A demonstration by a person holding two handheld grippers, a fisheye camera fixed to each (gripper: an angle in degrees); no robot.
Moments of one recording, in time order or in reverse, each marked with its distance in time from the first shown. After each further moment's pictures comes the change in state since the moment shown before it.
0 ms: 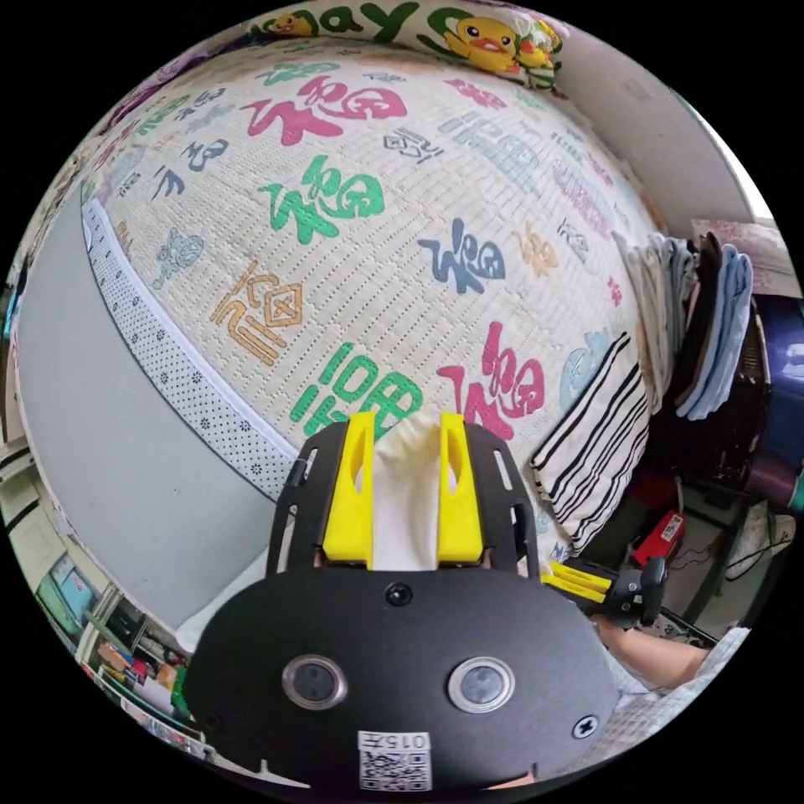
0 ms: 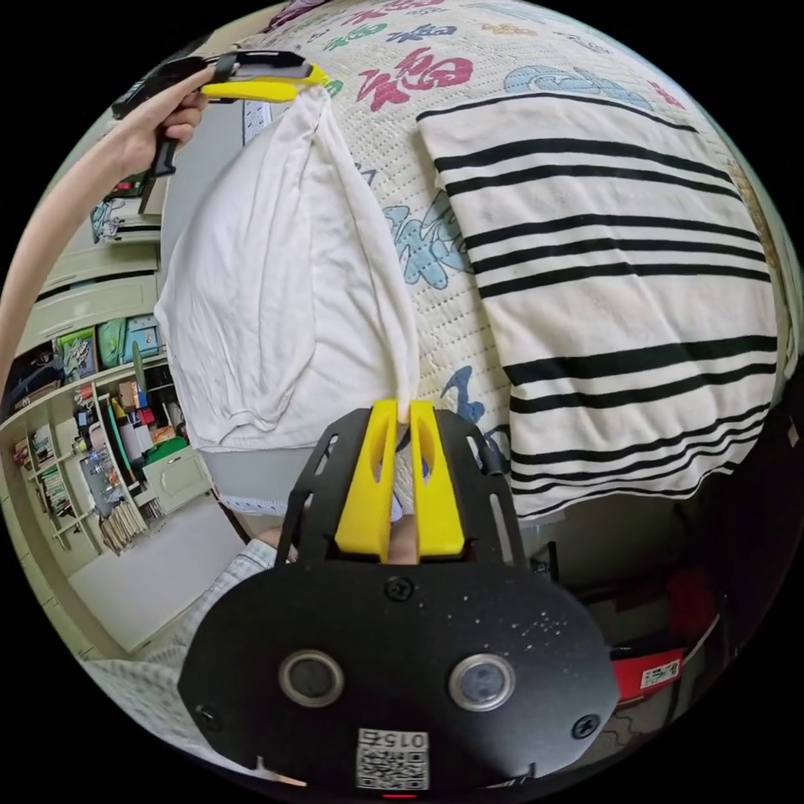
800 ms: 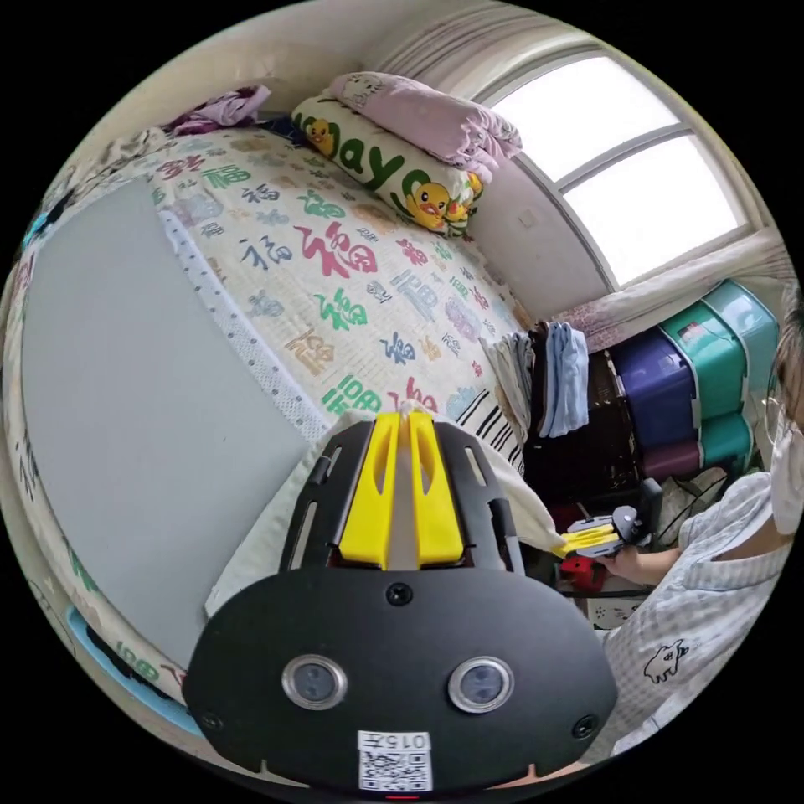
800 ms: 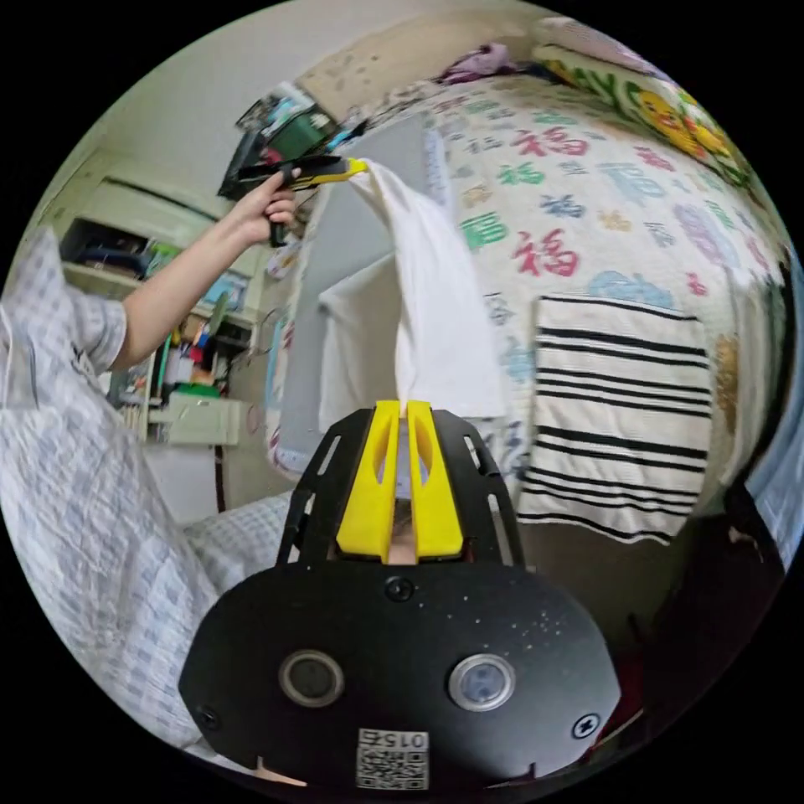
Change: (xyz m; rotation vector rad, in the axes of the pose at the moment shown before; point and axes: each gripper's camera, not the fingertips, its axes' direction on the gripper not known) left arm -0.106 0.164 -0.151 0.476 0.353 -0.005; right arm -0.048 0.080 -0.110 0.242 -0.073 -0.383
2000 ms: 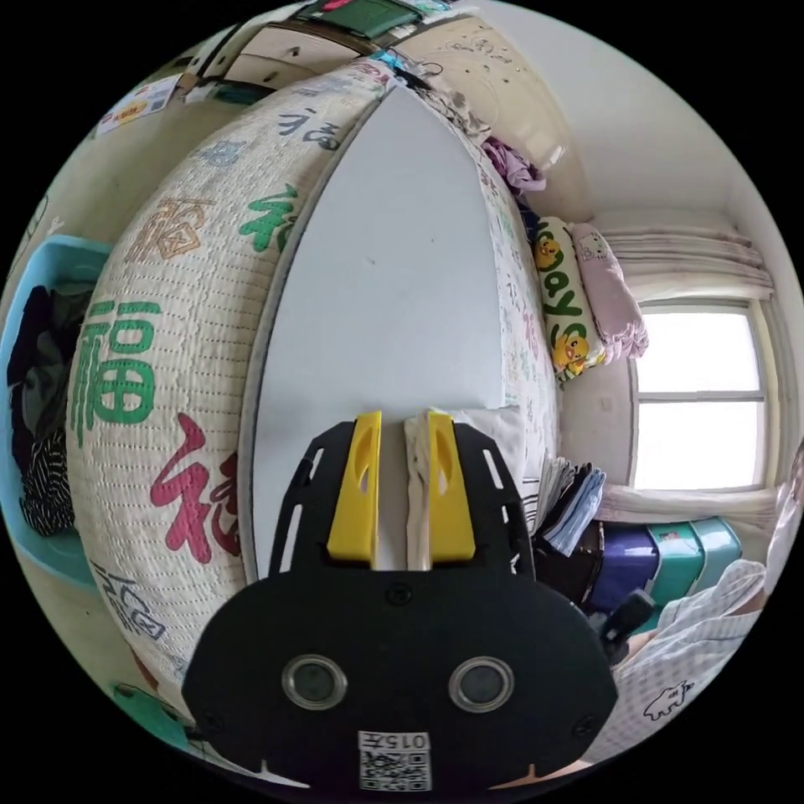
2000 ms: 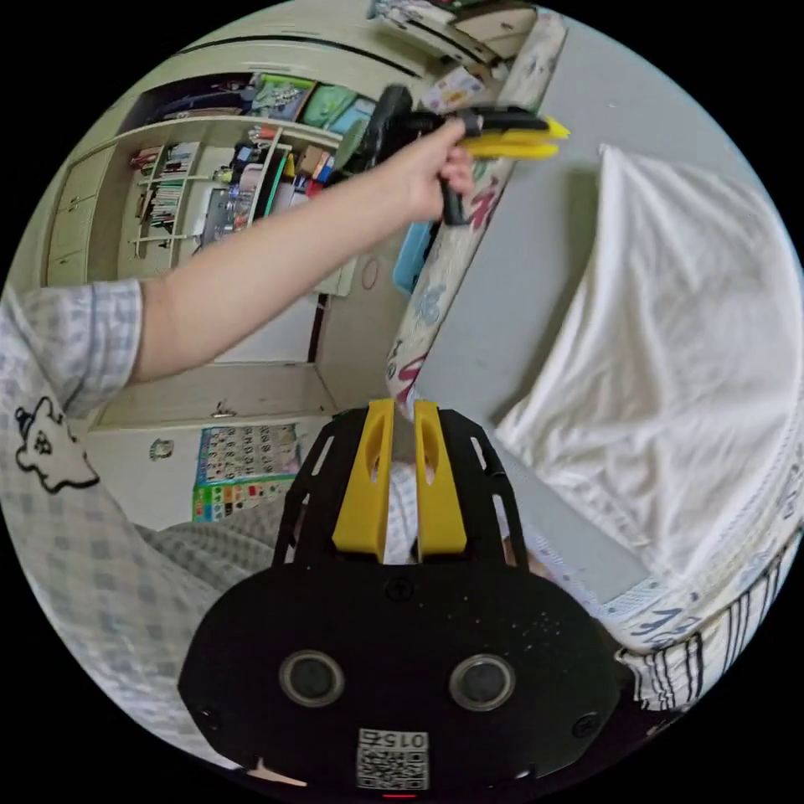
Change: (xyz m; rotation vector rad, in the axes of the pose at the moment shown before) left arm -0.220 0.285 -0.060 0.292 0.051 -0.699; right arm -0.191 -0.010 0.169 -0.567 -0.382 -0.392
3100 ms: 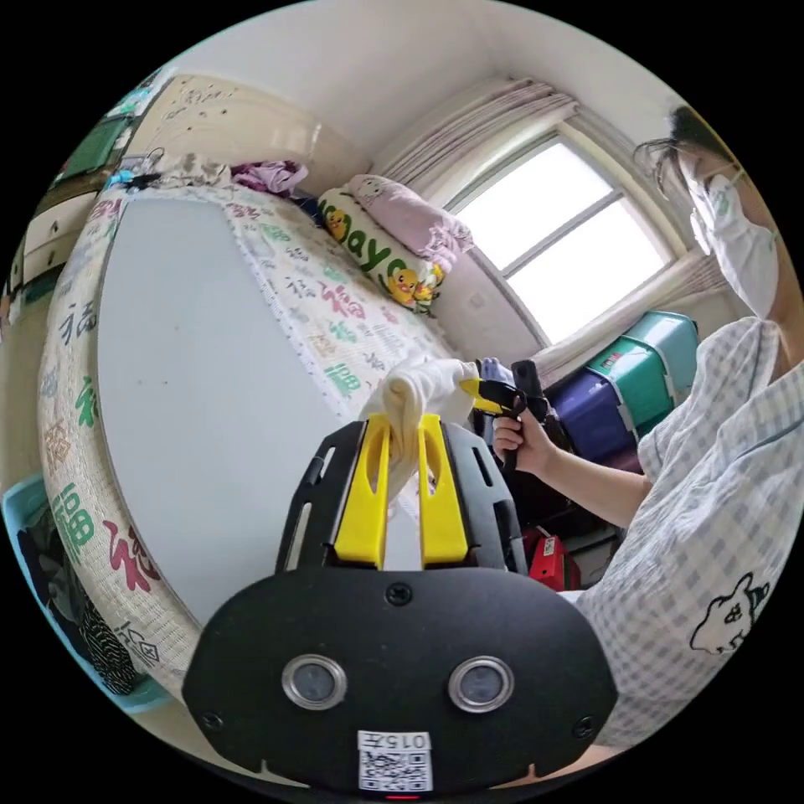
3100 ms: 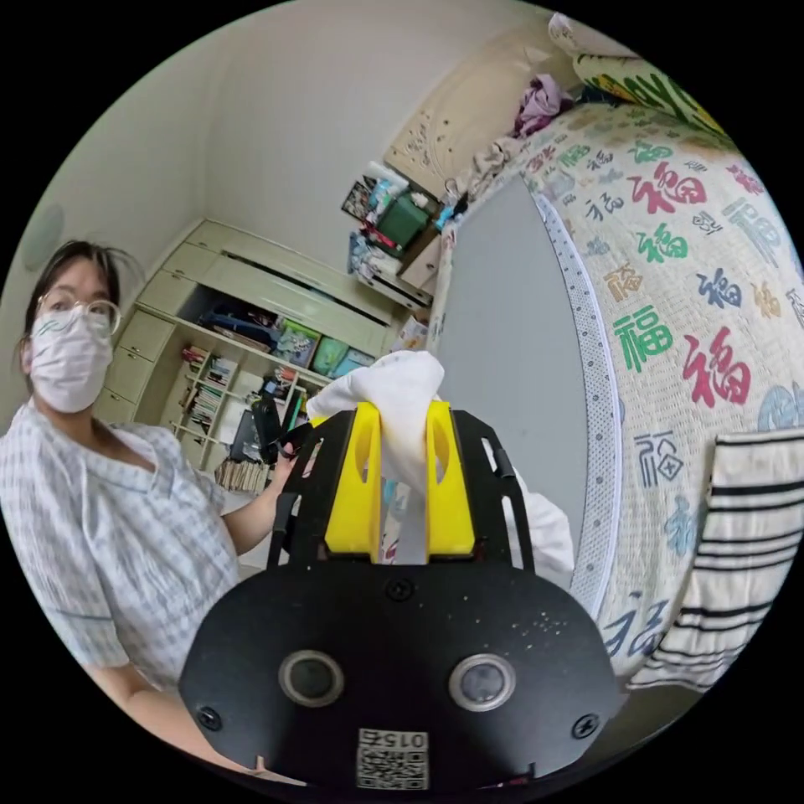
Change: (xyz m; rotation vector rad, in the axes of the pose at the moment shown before) left arm 0.092 0.187 0.014 0.003 0.209 0.646; right arm 0.014 0.269 -0.148 0.868 -0.044 0.127
